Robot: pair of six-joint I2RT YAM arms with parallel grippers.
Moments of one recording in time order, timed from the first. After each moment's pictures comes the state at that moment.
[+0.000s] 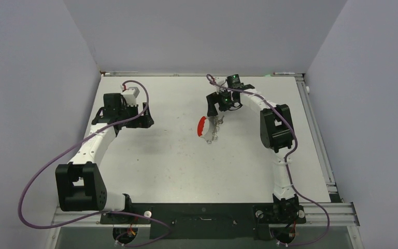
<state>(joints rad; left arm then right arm) 0.01 1.39 0.99 -0.39 0.34 -0.04 0.32 2.31 1.86 -0.52 -0.51 -0.20</state>
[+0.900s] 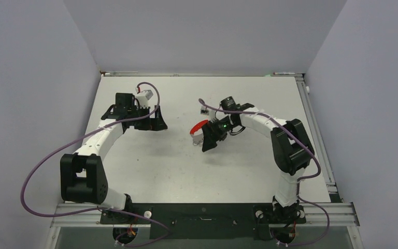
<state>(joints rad) -0.09 1.47 1.03 -0.44 0.50 -0.09 0.55 1.89 1.26 -0.64 -0.85 -0.22</state>
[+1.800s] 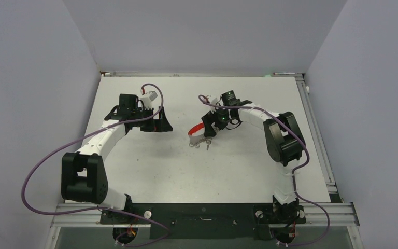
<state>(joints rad) -0.12 1.47 1.01 -0.41 0.60 -0.15 0.45 2.05 1.43 -0.41 -0.52 -0.28</state>
